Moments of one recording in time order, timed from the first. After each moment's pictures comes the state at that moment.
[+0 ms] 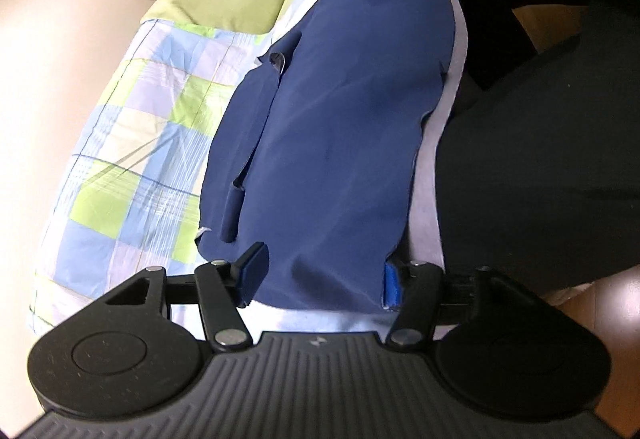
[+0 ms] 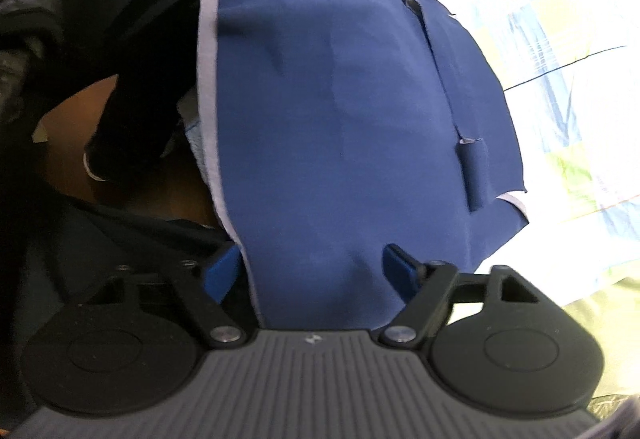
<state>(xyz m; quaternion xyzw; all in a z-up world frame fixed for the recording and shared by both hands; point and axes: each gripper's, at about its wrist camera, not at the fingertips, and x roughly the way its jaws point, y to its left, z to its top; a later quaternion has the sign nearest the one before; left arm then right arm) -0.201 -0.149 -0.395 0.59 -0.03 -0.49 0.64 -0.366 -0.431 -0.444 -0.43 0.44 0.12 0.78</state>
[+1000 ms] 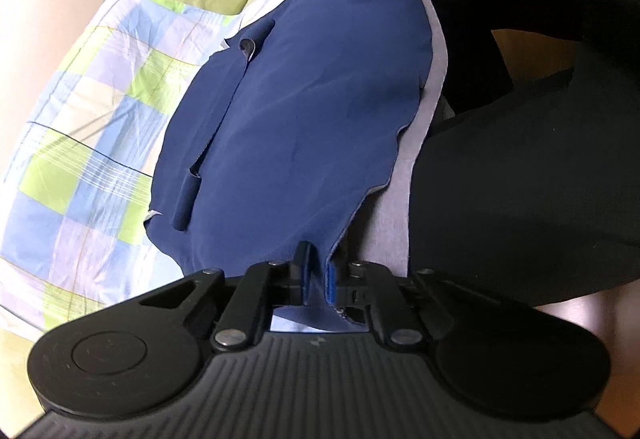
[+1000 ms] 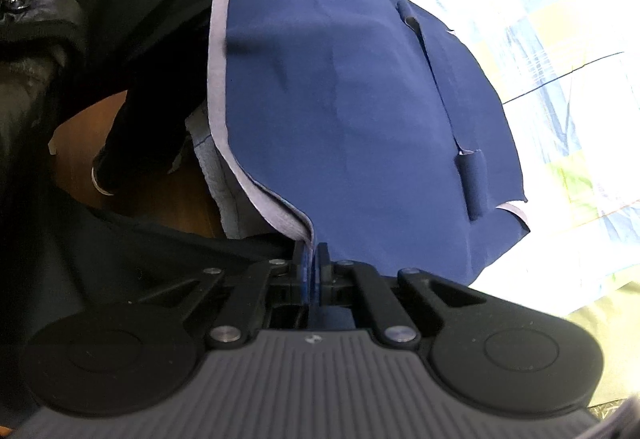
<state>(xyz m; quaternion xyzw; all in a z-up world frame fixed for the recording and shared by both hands) -0.201 -0.166 -0.372 0.56 0.08 -0.54 0.63 -0.381 -0.435 -0.433 -0.42 0.42 0.13 0.79</state>
